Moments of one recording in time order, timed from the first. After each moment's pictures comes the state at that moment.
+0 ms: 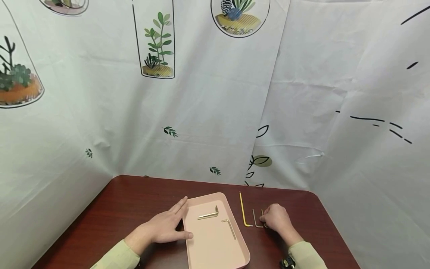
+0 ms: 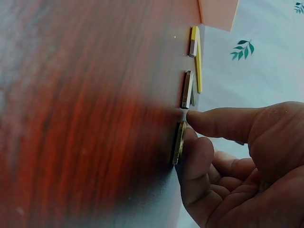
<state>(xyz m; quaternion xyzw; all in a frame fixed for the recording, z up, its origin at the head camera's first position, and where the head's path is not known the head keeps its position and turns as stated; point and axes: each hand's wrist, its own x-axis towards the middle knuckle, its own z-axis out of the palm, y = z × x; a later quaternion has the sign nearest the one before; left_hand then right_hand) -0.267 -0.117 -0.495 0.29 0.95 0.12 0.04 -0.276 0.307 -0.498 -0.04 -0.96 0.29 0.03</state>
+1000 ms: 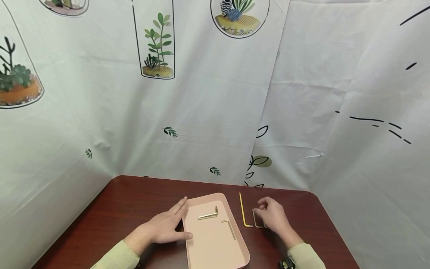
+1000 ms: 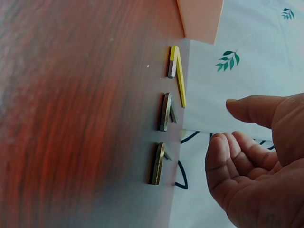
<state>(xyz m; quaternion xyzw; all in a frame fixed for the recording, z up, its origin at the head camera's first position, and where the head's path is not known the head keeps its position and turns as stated) -0.267 -0.117 -0.496 0.29 0.95 0.12 0.04 -0.280 0.296 -0.488 0.01 -0.93 0.34 0.11</state>
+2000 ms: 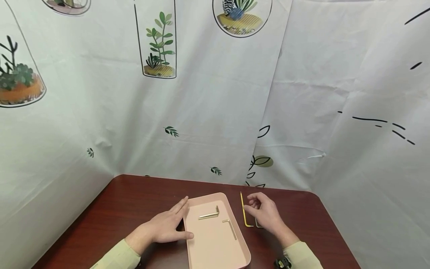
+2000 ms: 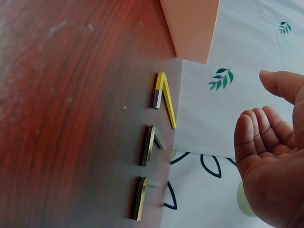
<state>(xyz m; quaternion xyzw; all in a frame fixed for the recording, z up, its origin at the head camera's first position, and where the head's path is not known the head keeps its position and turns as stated) -0.268 -0.118 -0.497 0.29 0.95 0.12 0.04 -0.277 0.270 -0.479 0.09 -0.89 0.43 0.13</state>
